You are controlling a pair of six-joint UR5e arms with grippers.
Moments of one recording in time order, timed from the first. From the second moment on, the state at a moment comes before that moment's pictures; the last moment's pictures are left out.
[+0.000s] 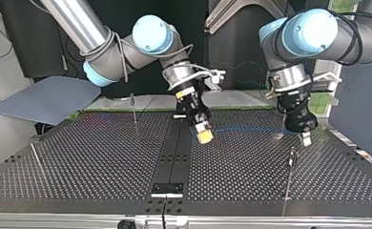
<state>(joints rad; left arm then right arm) -0.12 -1.45 -1.88 -2.69 -2.01 -1.84 2.43 -1.10 1.32 -0.57 1.58 1.67</state>
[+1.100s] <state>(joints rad) 0.03 -1.53 -1.82 -2.69 -1.84 -1.90 2.43 -1.09 1.27 -0.56 1.58 1.68</state>
